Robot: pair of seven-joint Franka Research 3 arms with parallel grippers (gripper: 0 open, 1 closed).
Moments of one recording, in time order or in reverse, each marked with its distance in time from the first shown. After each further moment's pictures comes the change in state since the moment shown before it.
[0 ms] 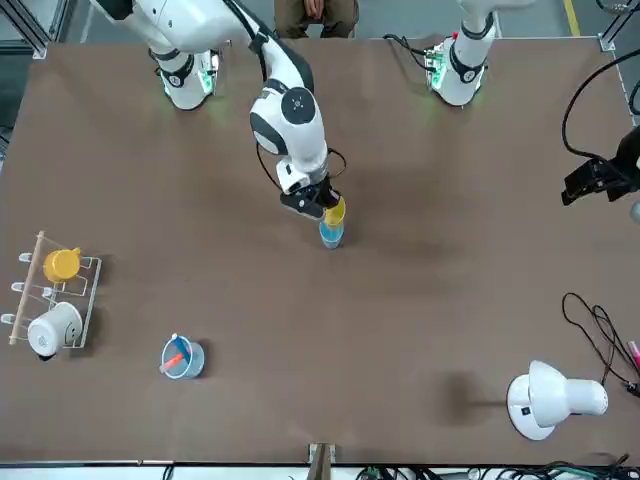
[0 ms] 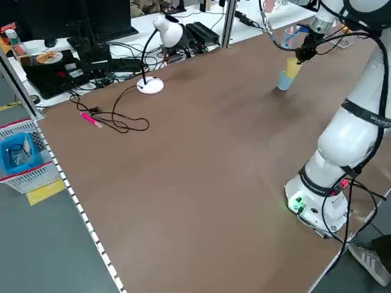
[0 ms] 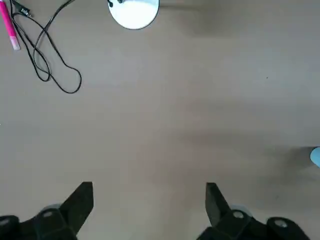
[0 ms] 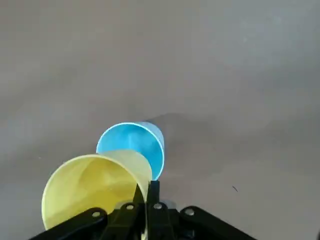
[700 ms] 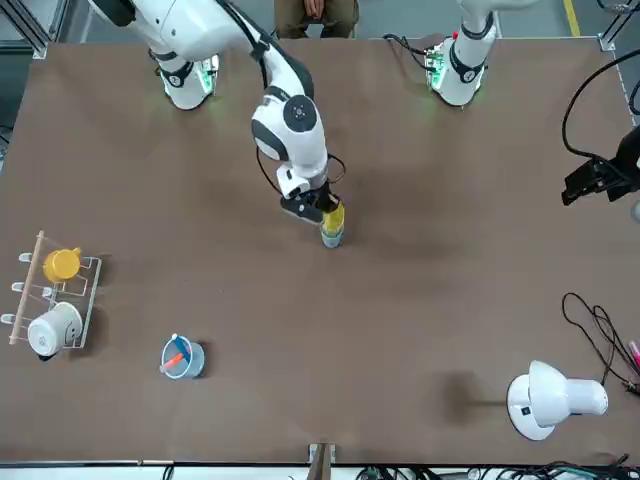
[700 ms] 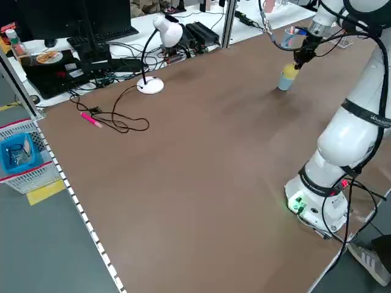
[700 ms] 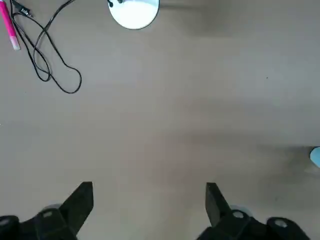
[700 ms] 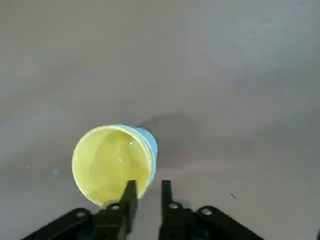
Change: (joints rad) left arm 0.000 0.000 0.000 0.000 0.000 0.000 0.000; right arm -0.004 0.024 -0.003 0.009 -0.023 0.000 0.019
